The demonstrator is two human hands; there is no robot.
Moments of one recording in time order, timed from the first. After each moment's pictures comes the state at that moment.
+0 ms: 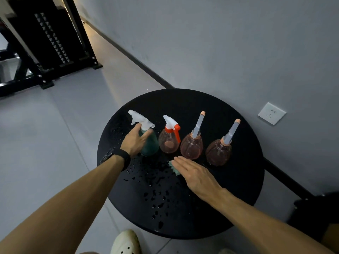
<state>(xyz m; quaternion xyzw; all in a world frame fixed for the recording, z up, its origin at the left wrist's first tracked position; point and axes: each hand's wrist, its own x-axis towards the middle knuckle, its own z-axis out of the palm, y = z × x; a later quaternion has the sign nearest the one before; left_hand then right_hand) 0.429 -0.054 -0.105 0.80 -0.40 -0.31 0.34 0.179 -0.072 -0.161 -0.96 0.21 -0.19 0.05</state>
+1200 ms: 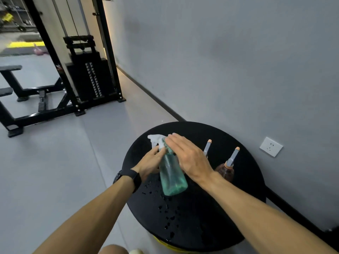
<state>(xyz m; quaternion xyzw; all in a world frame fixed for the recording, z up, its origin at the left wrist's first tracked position) 0.397 0.029 -0.012 0.66 -0.36 -0.47 0.47 0.245 -0.050 -0.002 -0.93 0.14 -0.34 -0.01</state>
